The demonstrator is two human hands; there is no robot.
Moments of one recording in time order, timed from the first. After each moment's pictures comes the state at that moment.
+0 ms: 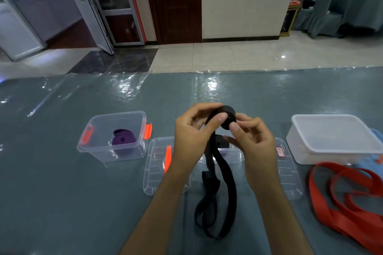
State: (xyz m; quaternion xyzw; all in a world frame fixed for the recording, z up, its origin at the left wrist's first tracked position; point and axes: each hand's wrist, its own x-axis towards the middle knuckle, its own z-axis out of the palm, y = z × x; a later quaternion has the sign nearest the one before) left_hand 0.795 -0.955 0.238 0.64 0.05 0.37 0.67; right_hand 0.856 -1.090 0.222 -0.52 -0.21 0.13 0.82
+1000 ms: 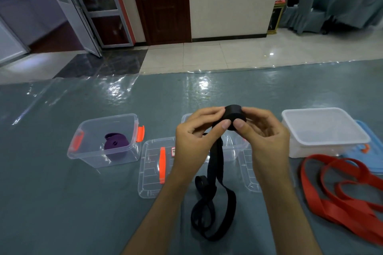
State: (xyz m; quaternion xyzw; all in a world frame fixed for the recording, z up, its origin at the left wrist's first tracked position) left_hand 0.794 -0.973 0.229 0.65 0.02 0.36 0.67; right_hand 0.862 -1.111 0.243 -0.53 -0.22 0.05 0.82
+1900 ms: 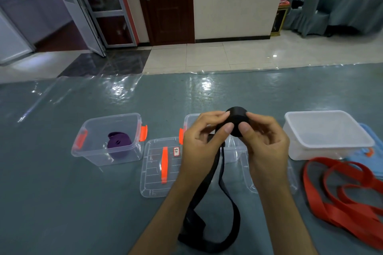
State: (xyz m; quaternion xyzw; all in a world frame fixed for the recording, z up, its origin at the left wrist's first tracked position) left_hand 0.785 -0.988 0.235 0.61 0.03 0.36 0.70; right_hand 0.855 -1.107 0.230 -0.51 -0.22 0.03 0.83
